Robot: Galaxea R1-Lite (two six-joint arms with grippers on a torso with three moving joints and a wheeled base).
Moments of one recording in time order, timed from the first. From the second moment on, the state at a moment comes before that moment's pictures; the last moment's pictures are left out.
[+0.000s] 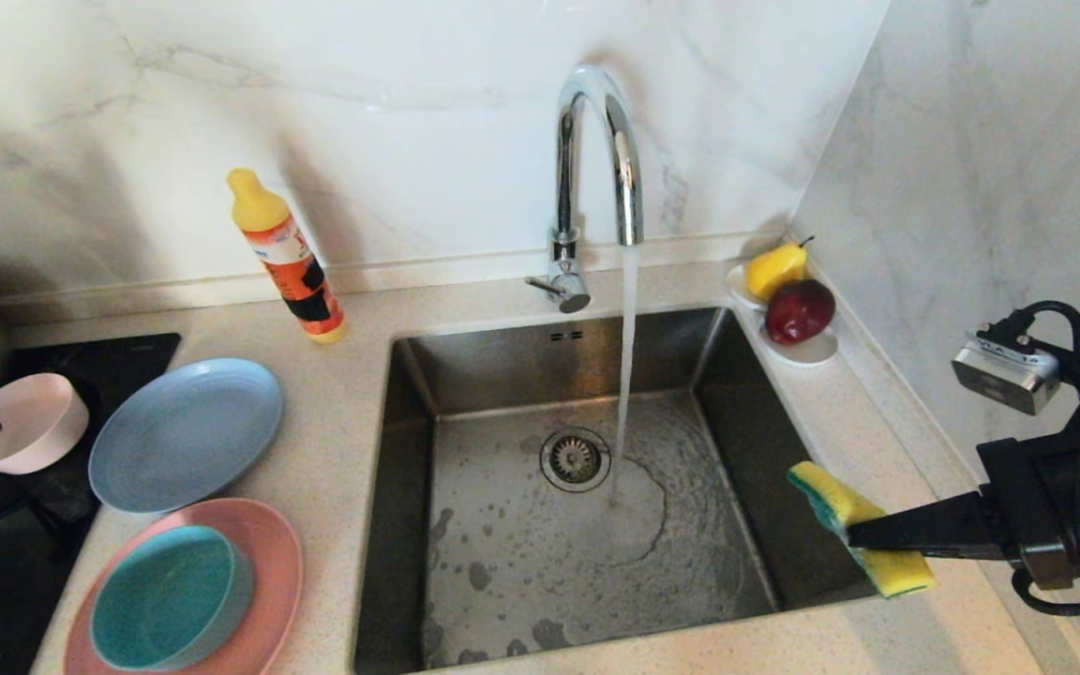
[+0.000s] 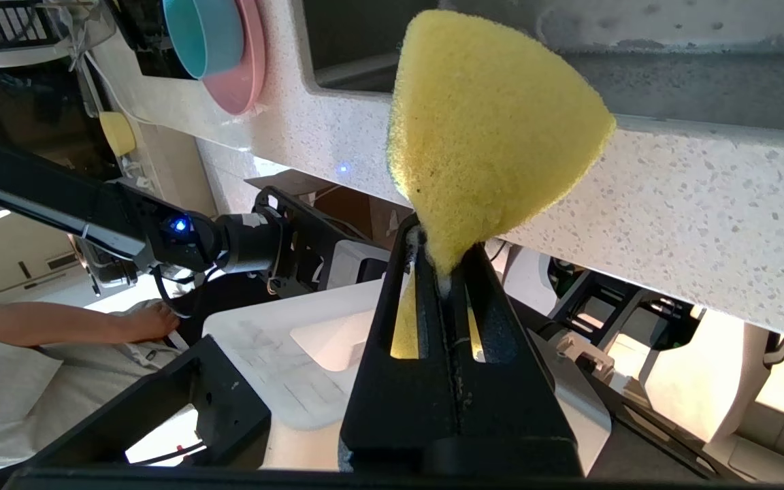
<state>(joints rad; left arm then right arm) 0.74 2.03 -1.58 0.33 -0.17 -0.75 0.30 1.33 -1.02 0.44 0.60 0.50</state>
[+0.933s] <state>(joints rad) 0.53 1.53 -1.46 0.81 -0.29 -0.42 0.30 1.32 -1.01 0.44 0.60 0.50</state>
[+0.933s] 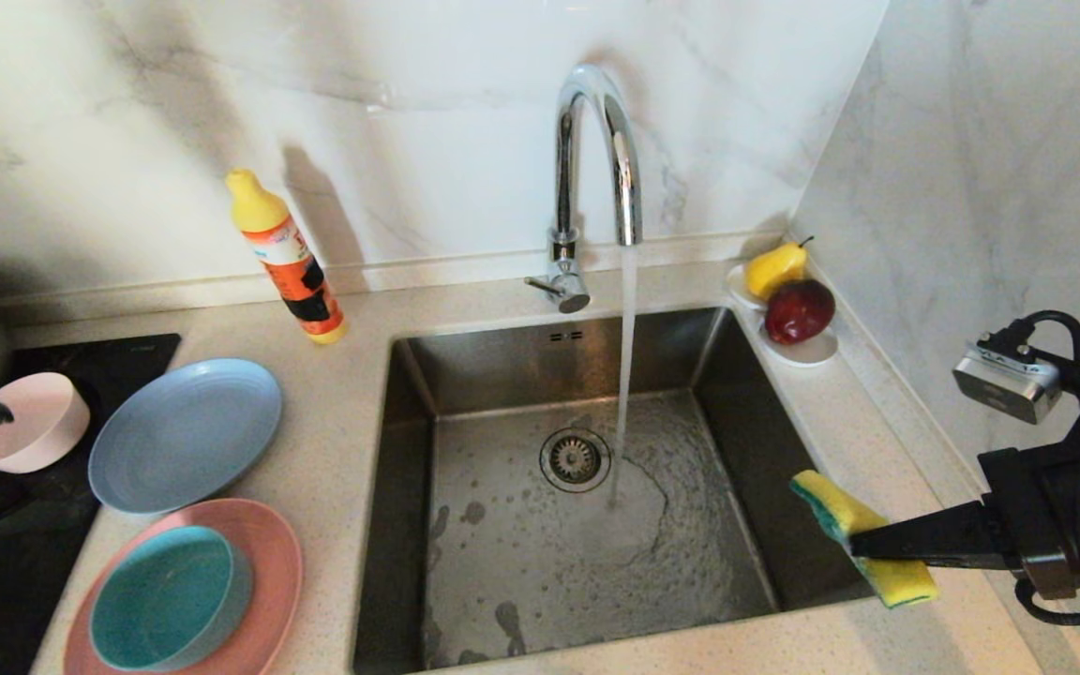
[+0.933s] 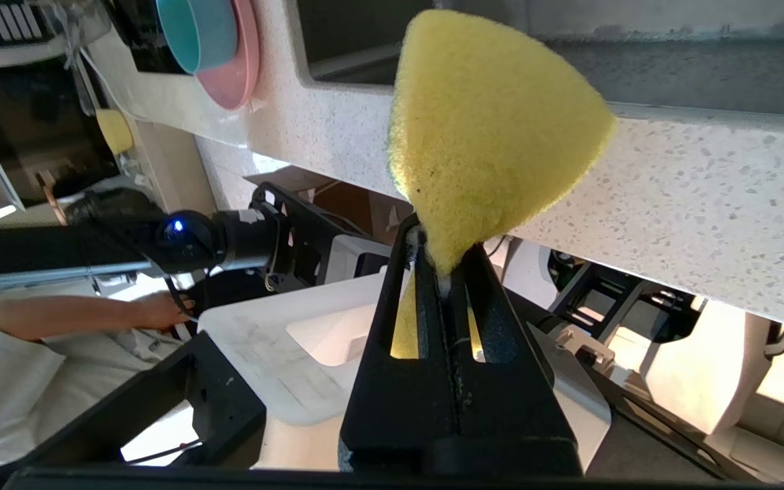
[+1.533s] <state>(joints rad) 0.39 1.36 -1.00 0.76 -0.27 -0.17 0.30 1.30 -1.00 0.44 0.60 0.51</state>
